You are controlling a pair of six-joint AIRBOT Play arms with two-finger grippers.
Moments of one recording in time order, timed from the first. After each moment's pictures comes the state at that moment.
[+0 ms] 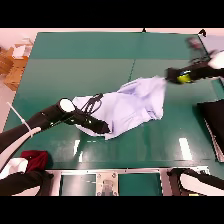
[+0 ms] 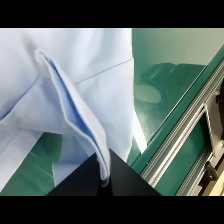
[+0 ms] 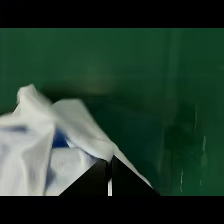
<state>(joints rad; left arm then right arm) -0.52 -1.31 0.80 0.62 -0.97 -1.10 -0.16 -1.26 1.32 -1.23 1.13 1.56</state>
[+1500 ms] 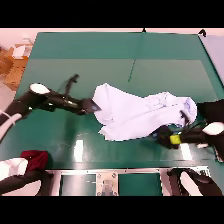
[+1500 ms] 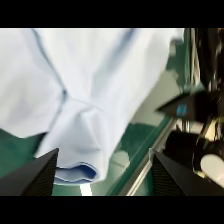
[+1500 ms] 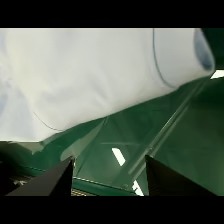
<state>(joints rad) -0.13 -1.31 0.89 0.47 -1.17 -1.05 -0.22 -0.78 0.28 -0.80 1.19 1.56</state>
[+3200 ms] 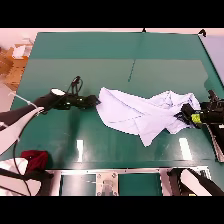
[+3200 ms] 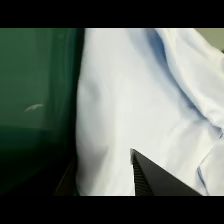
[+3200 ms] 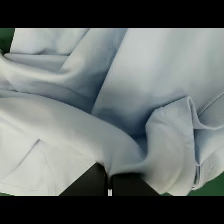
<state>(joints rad) -0.26 -1.65 0.99 0.32 -0.71 -0.93 -0.49 -0.98 0.66 -1.00 1.13 1.51</state>
